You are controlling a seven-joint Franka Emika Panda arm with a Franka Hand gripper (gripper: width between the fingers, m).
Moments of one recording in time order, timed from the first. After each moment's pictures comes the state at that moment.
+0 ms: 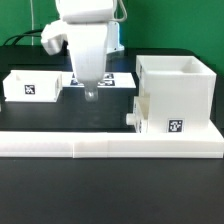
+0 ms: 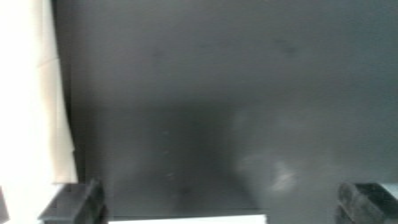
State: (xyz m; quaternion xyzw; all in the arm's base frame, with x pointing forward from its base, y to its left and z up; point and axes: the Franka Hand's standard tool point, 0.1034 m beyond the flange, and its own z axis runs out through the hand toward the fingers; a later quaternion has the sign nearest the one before) arm 0.568 -0.034 0.074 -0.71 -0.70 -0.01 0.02
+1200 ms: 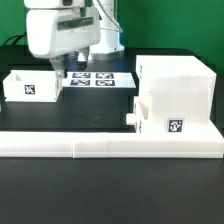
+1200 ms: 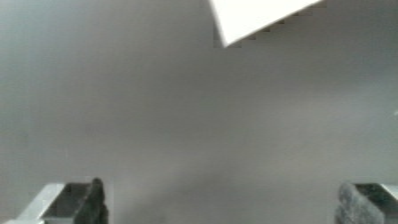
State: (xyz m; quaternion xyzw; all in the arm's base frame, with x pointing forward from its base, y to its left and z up) arm 0.448 -0.072 0.062 -0.87 -0.50 -0.05 -0.01
